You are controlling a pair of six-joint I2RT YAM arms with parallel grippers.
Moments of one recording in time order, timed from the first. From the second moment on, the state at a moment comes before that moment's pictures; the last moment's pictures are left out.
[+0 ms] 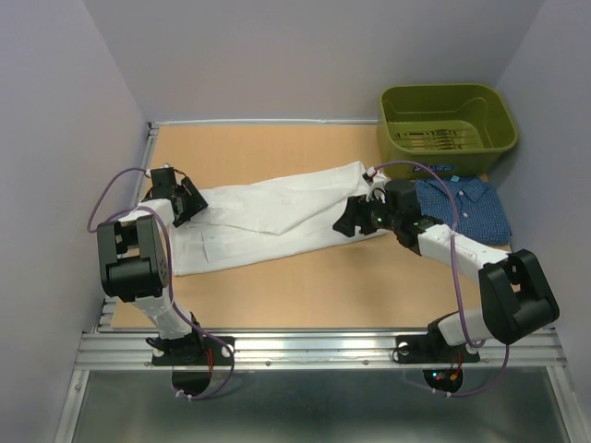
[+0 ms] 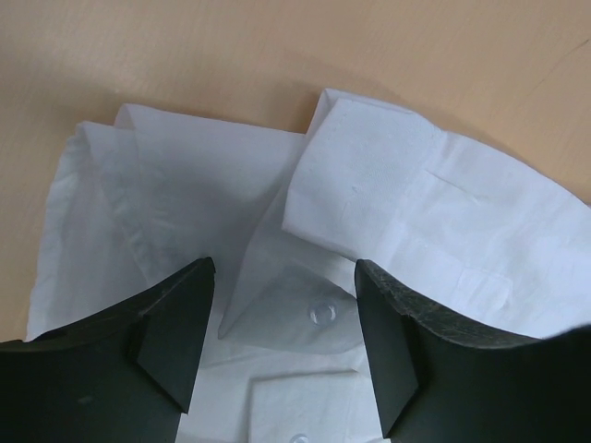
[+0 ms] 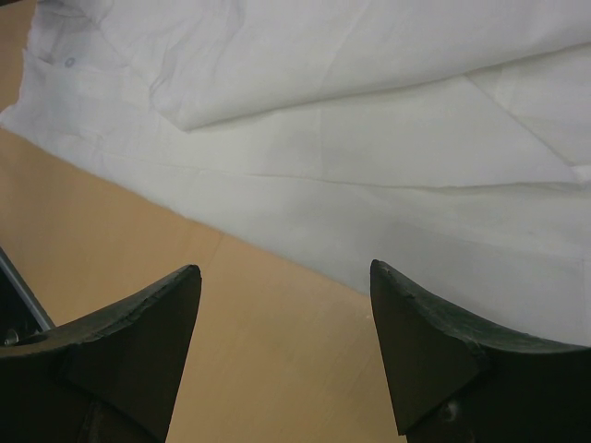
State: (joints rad) left arm 0.16 1.69 0.93 -0.11 0.08 -0.46; right arm 0.40 1.40 0.74 0.10 -0.45 0.32
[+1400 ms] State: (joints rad) left arm 0.10 1.34 0.86 -0.47 0.08 -0.62; right arm 0.40 1.37 0.74 0.11 -0.42 0.34
